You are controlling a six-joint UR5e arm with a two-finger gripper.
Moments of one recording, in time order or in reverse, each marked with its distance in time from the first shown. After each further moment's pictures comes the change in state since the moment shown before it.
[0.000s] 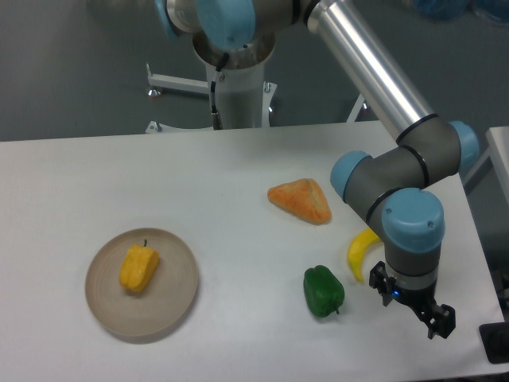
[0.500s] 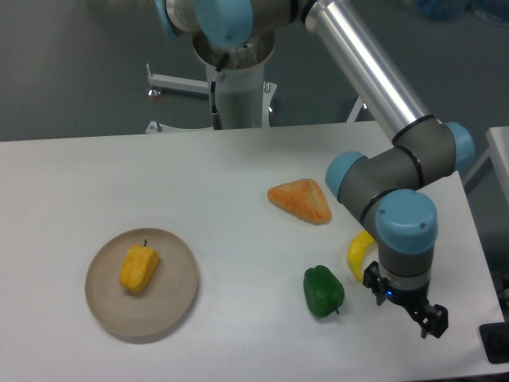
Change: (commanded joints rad) arm -0.037 0.049 -0.066 -0.009 0.003 -0.066
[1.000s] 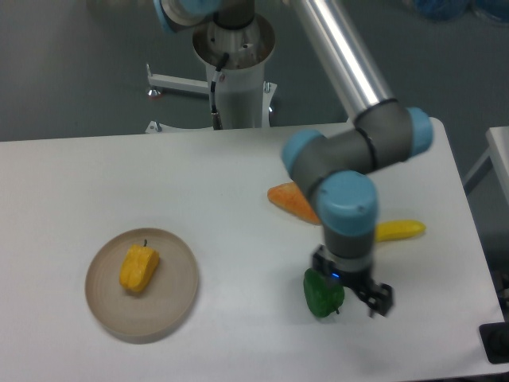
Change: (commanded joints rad) arm -0.141 0.248 -0.351 -0.006 -0.006 -0.342
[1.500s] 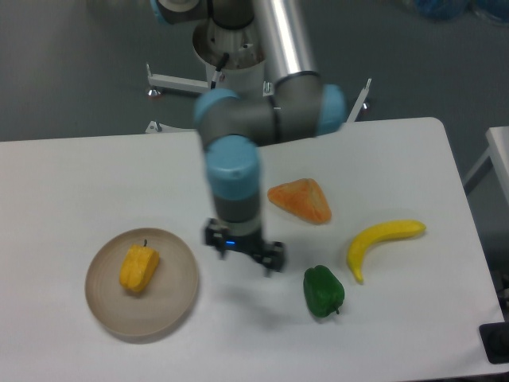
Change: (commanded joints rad) arm -0.241 0.074 -0.160 -0.003 -0.100 -0.536
